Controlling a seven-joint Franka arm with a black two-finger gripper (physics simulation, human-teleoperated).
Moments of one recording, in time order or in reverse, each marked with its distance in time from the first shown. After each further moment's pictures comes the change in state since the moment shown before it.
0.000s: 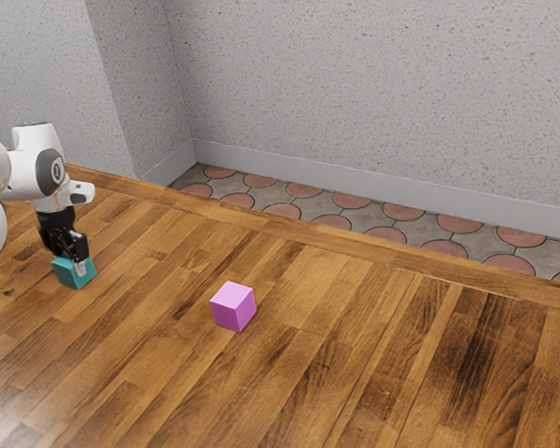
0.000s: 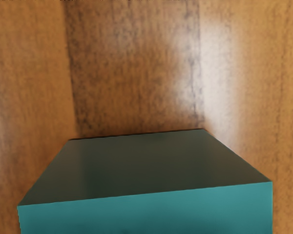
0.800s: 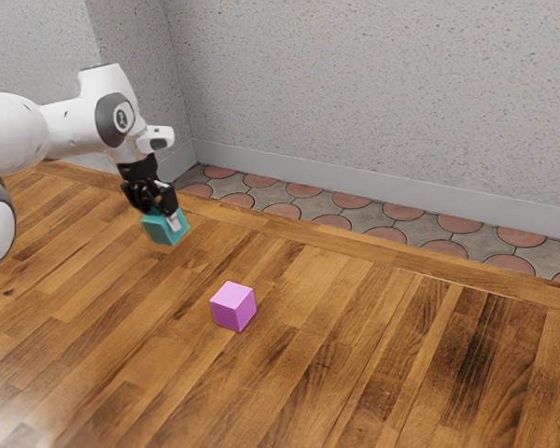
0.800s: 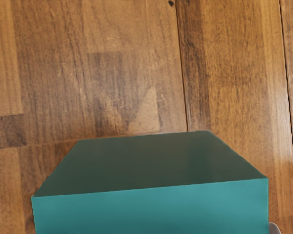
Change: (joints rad) arm -0.323 -0.186 0.001 -0.011 -0.162 -0.074 -0.246
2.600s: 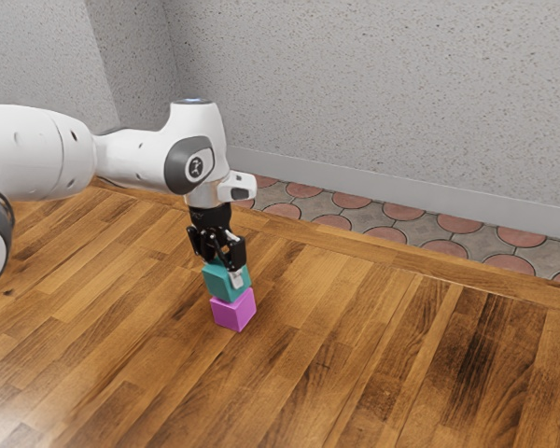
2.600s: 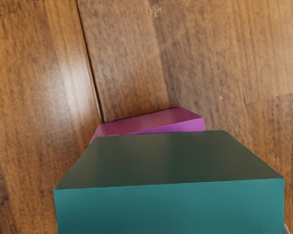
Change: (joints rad) arm -0.296 -0.125 -0.007 -0.264 0.137 0.089 -0.198
